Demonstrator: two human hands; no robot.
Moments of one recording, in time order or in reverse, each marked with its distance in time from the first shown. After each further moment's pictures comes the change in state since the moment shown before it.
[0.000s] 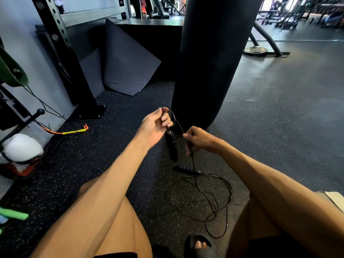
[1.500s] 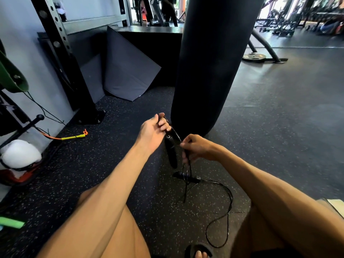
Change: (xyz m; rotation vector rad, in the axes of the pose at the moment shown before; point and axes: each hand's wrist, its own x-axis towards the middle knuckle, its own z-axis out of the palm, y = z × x) left_hand 0.009 0.000 -0.003 -0.076 0.100 0.003; right_hand -0.008 -0.010 0.000 0.132 -0.097 0.043
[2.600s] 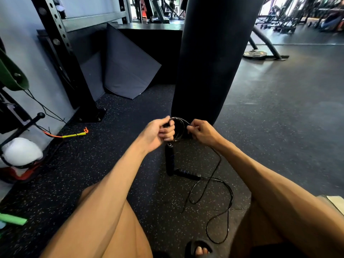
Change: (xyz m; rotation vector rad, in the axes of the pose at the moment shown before) left_hand -0.009 0.002 -0.001 0.353 -0.282 -0.229; right_hand 0.020 0.003 -0.026 -0.342 0.381 -0.320
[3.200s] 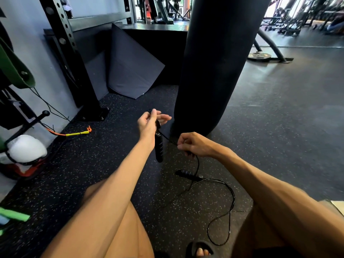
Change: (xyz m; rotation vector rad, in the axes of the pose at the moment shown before) left_hand 0.007 -0.003 -0.019 0.100 0.583 0.506; right_hand -0.019 -0.019 0.022 0.007 -0.408 -0.048
